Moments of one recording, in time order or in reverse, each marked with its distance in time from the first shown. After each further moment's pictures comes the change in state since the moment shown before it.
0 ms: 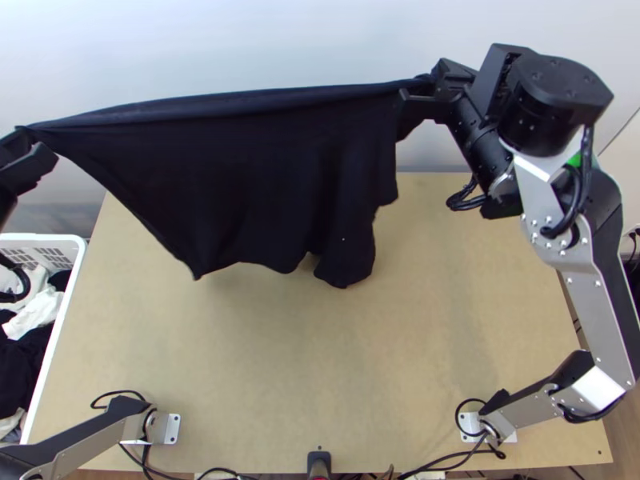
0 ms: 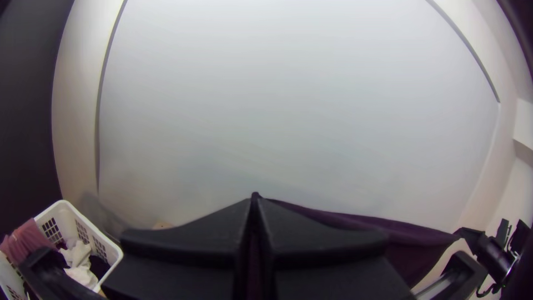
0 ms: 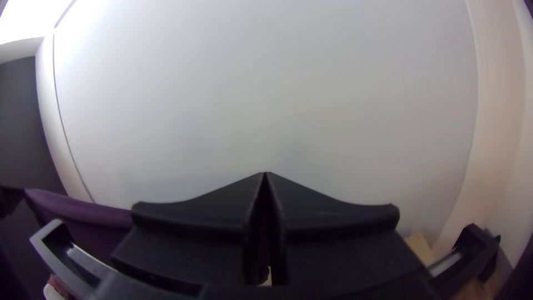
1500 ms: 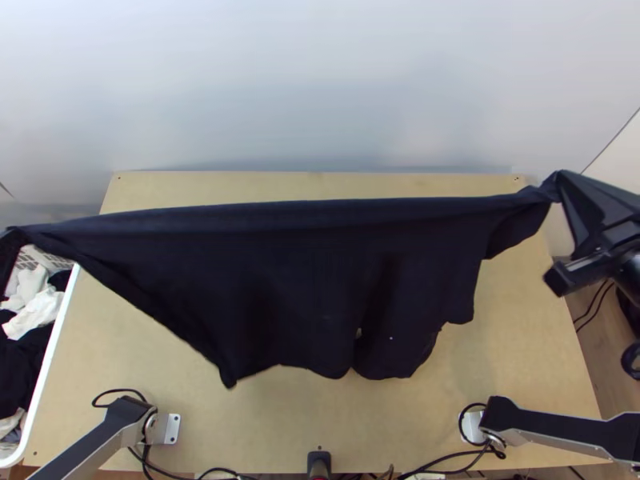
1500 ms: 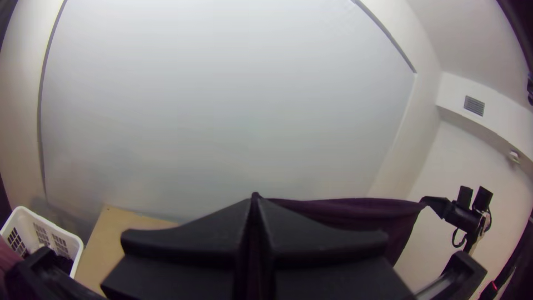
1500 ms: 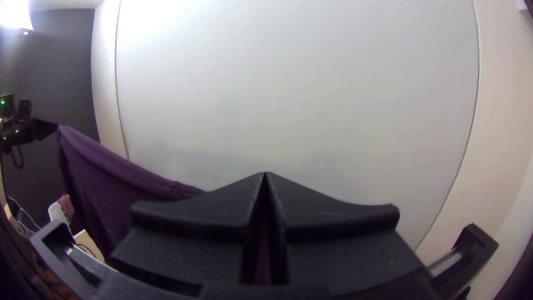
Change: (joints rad) left arm -0.074 -0.249 0.012 -0.214 0.339 0.031; right arm 0.348 -0.472 -0.121 -0.416 0.150 -0.150
